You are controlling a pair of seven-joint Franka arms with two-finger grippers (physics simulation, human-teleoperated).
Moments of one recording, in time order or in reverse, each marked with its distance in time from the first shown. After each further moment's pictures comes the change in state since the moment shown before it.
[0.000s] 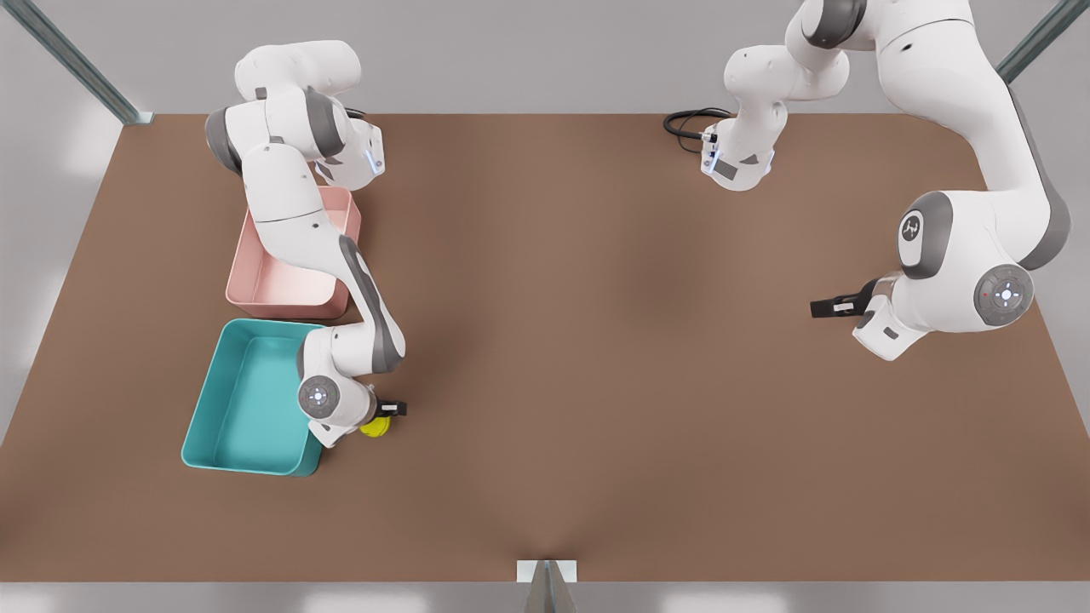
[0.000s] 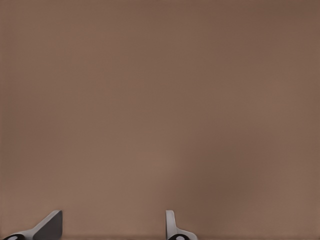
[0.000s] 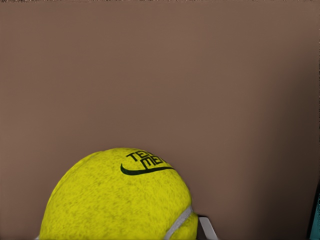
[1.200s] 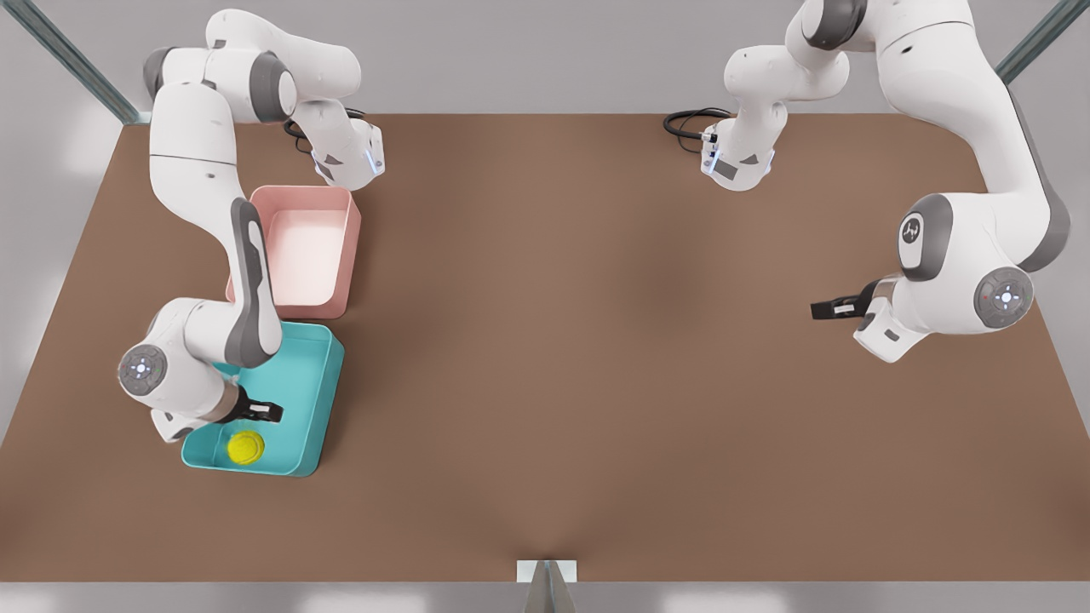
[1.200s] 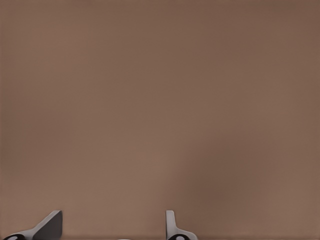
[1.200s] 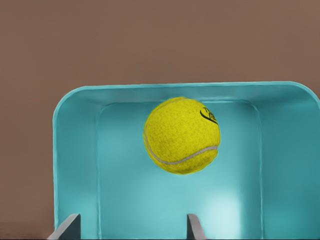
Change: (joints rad) left arm 0.002 0.006 0.002 0.001 0.001 0.002 -0.015; right arm -0.180 -0.252 -0.110 -0.062 0.015 -0.091 -0.161
